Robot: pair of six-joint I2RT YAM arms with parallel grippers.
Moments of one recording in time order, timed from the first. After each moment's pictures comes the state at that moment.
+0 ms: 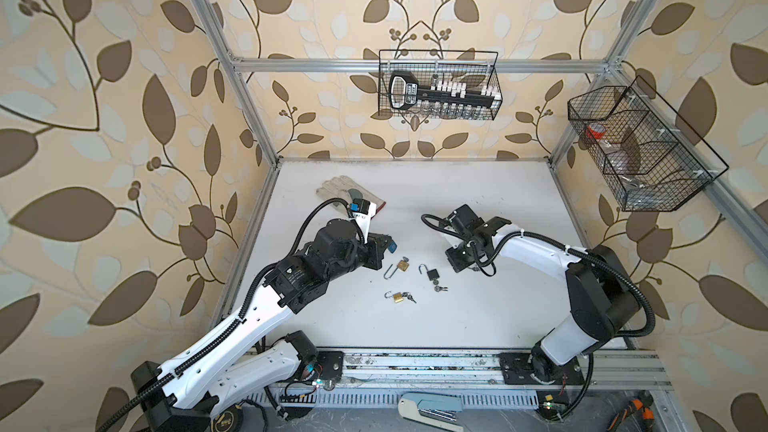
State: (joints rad) left arm -0.71 0.88 0.90 -0.50 0.06 -0.55; right arm 0.54 1.64 1.05 -0.71 -0.03 0.04
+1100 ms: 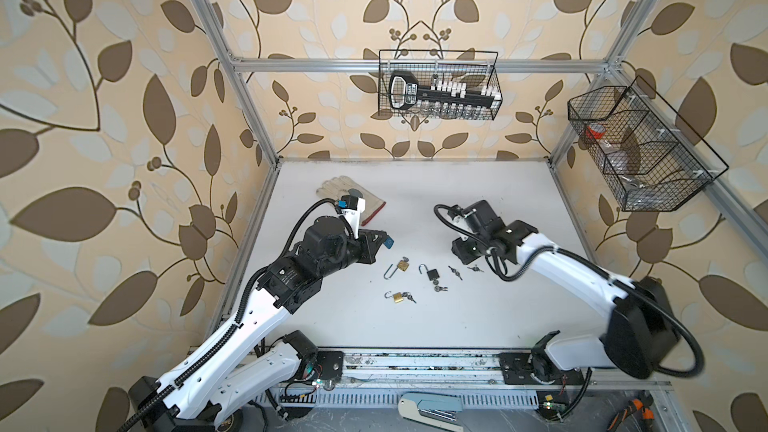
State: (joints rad) left arm -0.60 0.85 0.87 -0.43 0.19 -0.64; right arm 0.56 1.29 0.99 -0.60 0.02 0.03
